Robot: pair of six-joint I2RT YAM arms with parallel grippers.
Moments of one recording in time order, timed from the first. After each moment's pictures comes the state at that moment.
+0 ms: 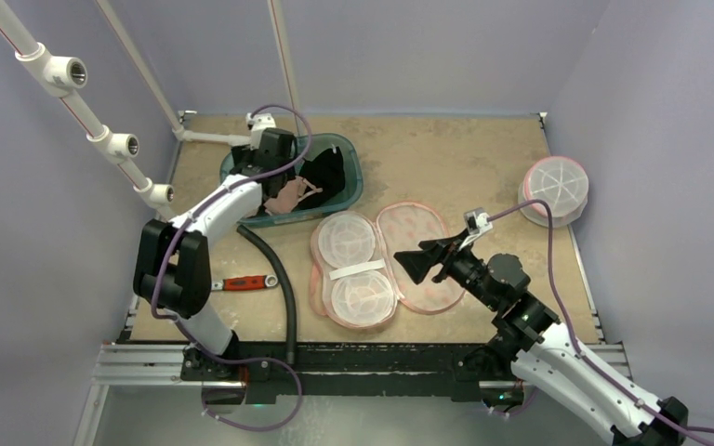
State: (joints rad) left arm -0.35 1.67 1.24 -0.31 -0.66 -0.36; right arm 0.70 0.50 0.35 0.06 -0.07 0.60
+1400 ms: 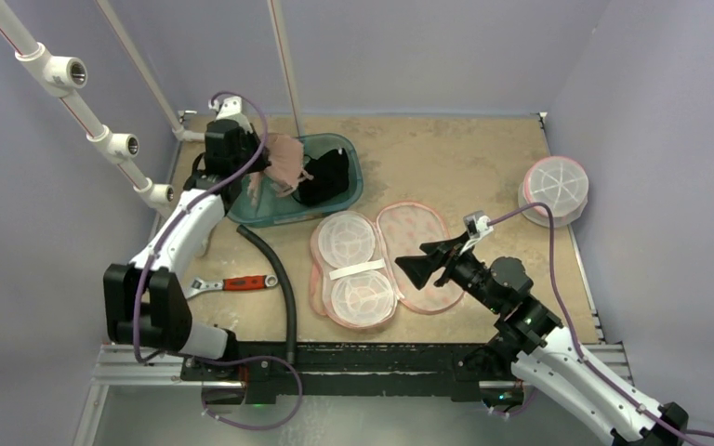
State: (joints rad) left arm -0.14 1.48 1.16 -0.15 -0.06 -0.32; right arm 0.70 0.45 0.34 0.03 -0.10 0.56
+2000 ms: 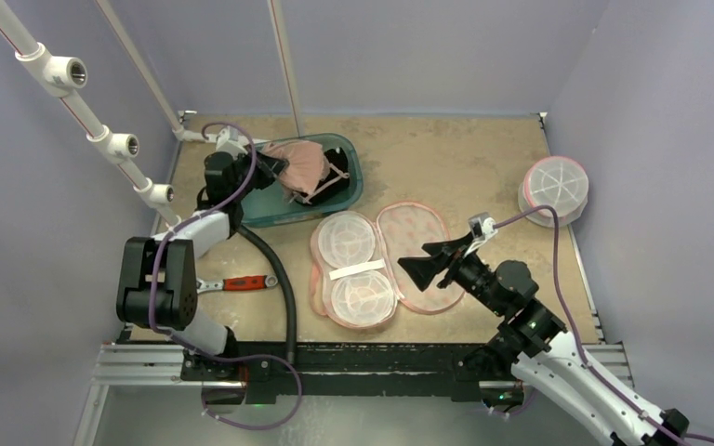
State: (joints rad) left arm -0.08 1.56 0.84 0.51 0.36 -0.74; right arm 0.70 0.40 0.34 0.01 -0.10 0.56
